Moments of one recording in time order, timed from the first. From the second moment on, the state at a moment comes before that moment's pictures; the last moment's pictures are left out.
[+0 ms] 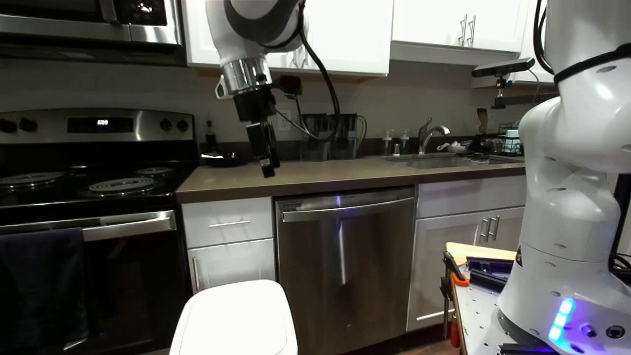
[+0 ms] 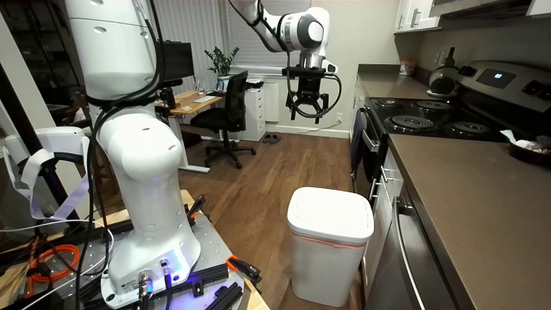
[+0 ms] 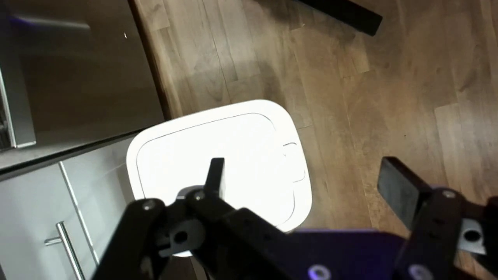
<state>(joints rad) 0.11 0.12 0.03 -1.97 -0.09 1.88 -0.21</state>
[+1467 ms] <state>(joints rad) 0.03 0.85 0.15 -1.42 -0.14 2.08 -0.67</state>
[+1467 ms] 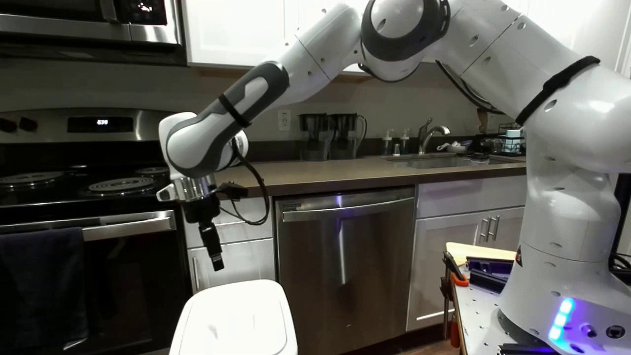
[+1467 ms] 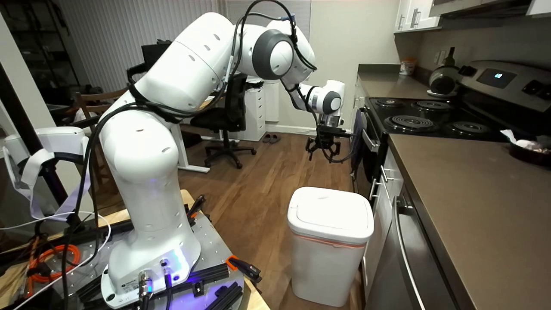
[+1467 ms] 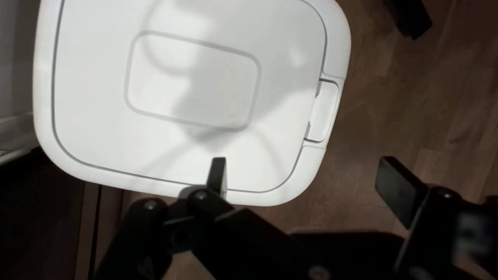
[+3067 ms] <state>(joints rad) 0.10 1.21 0.18 -1.24 -0.14 2.20 -0.66</state>
